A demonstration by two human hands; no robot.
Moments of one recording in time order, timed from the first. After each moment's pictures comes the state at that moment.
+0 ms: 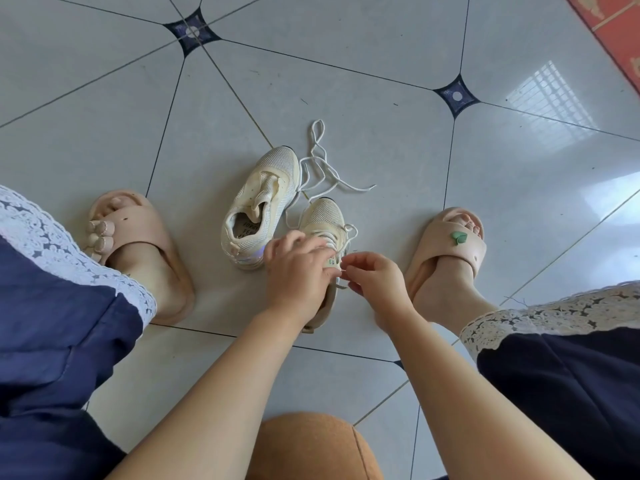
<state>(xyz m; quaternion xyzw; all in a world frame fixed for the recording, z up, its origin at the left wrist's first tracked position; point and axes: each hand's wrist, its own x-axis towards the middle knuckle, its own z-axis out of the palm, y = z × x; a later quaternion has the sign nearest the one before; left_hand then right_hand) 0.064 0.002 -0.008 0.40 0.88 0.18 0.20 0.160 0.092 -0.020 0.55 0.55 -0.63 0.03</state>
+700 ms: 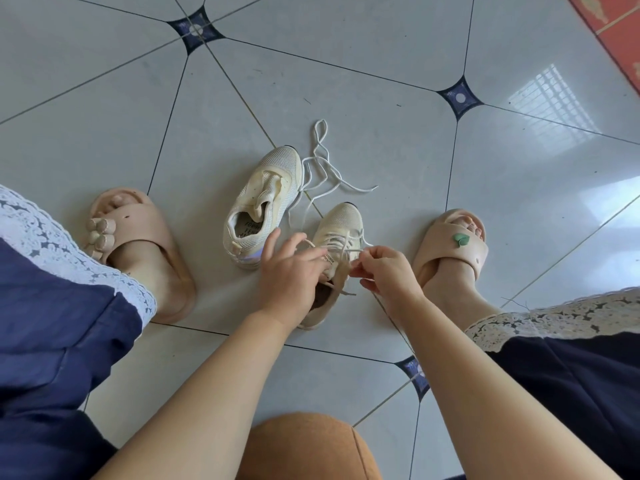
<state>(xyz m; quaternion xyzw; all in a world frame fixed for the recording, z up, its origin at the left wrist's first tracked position) 0.058 -0.011 -0.014 0.47 0.85 0.17 0.16 0.152 0.112 -0.018 0.59 0.51 -0.63 0.05</state>
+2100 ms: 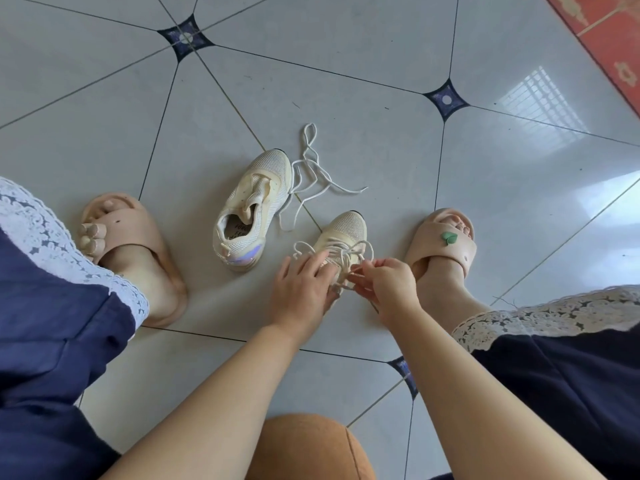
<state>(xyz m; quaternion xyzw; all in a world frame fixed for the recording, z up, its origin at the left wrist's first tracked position) 0.090 -0.006 -0.030 0.47 0.85 0.14 0.20 0.169 0.108 -0.018 0.66 0.41 -0.63 -0.02</state>
